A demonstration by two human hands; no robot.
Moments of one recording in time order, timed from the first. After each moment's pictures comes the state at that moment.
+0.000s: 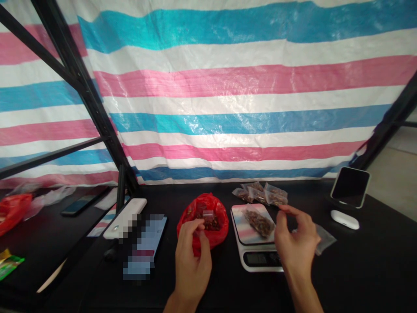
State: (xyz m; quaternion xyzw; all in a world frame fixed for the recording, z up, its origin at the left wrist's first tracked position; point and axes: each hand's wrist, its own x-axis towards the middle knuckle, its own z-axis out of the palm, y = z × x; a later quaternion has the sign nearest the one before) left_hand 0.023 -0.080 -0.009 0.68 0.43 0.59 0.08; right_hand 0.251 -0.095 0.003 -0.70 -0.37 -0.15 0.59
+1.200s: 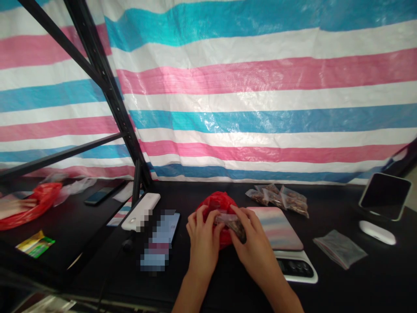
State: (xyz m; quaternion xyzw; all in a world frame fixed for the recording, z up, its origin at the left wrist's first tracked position) left_hand 0.020 -0.050 -0.021 0.73 0.57 0.38 0.08; right_hand 0.170 -0.075 -0.025 -0.58 -0.68 0.07 0.45
